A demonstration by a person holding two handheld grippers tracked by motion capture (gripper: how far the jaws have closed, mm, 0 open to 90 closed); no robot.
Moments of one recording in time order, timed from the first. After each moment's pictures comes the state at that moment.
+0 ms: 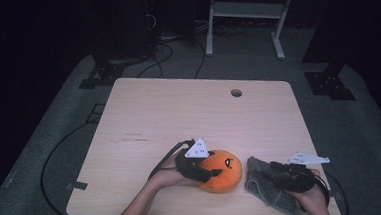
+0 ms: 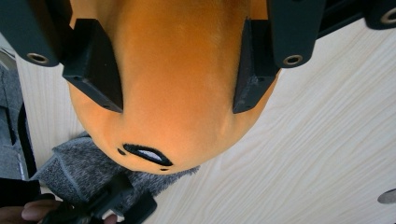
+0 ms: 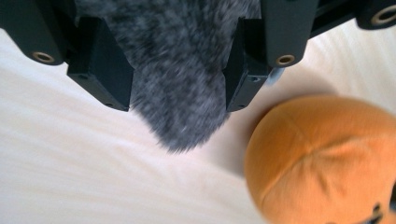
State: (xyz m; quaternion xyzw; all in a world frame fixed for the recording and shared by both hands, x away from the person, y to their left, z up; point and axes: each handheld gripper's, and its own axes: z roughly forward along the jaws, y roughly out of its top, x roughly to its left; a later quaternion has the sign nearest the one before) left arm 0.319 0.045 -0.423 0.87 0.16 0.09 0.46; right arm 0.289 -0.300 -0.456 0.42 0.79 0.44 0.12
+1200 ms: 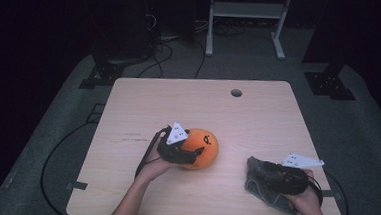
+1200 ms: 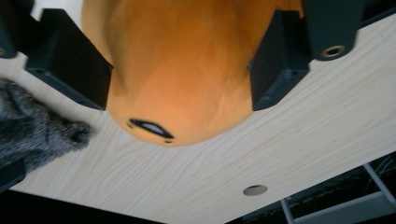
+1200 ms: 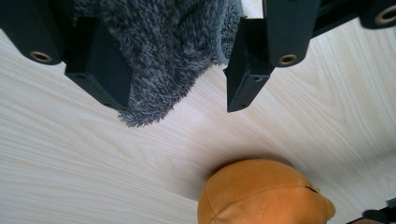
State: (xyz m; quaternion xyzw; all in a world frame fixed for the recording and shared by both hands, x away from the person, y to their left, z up) left arm 0.341 0.093 -0.412 0.81 0.27 0.20 0.47; right arm 0.280 -0.278 -0.449 0.38 0.79 0.46 0.12
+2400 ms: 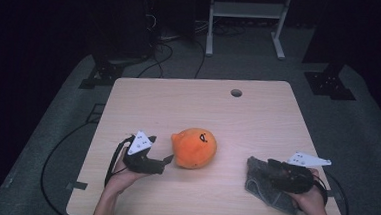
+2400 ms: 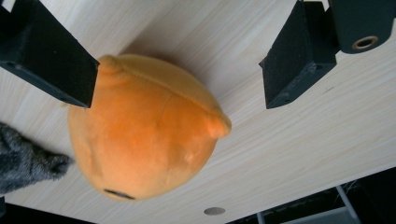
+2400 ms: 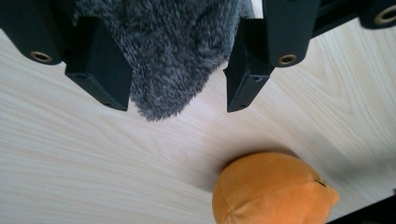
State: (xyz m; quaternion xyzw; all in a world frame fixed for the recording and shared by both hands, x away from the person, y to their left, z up) left arm 0.309 0.178 -0.420 0.80 0.32 0.21 0.47; right arm 0.279 -0.288 -0.442 0.39 0.78 0.47 0.14
